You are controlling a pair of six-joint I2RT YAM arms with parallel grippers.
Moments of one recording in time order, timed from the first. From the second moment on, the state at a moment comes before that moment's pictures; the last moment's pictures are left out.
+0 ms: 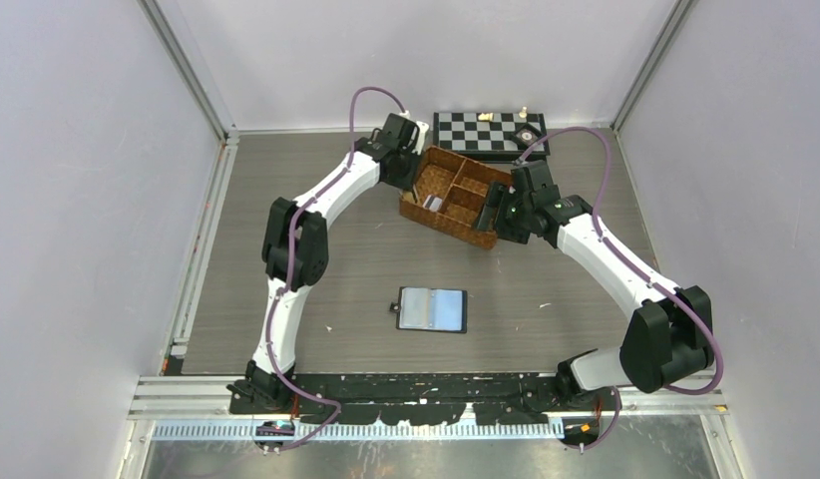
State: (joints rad) left arm -0.51 2.25 2.03 -0.65 -0.01 -0.06; right arm 0.35 1.39 1.09 -0.56 -0.09 0.61
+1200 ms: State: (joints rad) left arm -0.51 2.18 1.96 -0.66 -0.01 -0.03; right arm 0.35 1.39 1.07 -0.55 -0.13 0.62
